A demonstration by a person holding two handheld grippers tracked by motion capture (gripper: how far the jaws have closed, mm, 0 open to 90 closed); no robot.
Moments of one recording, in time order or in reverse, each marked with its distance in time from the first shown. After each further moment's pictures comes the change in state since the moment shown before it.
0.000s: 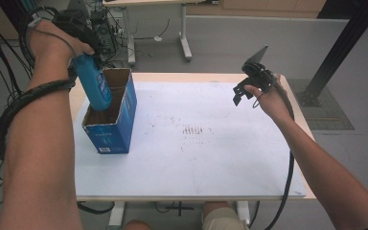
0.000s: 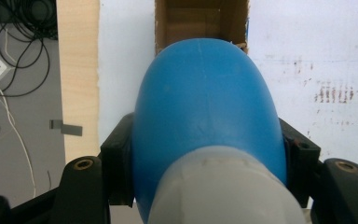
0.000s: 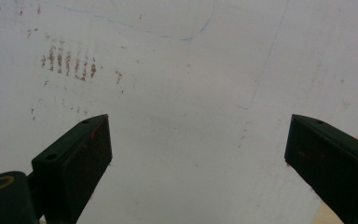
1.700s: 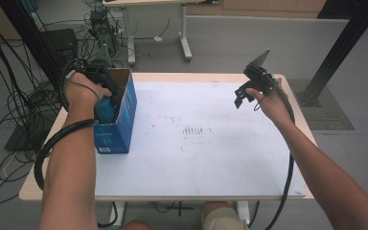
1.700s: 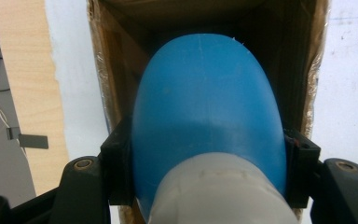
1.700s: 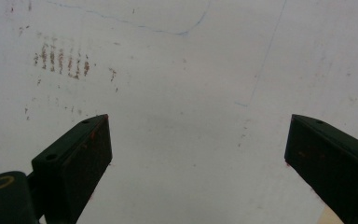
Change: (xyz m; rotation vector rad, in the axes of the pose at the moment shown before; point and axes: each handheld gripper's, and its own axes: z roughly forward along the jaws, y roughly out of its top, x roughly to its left) left arm -0.014 0.000 0.124 0.092 0.021 0.057; right arm -0.011 -0.005 0.009 0.004 0.016 0.017
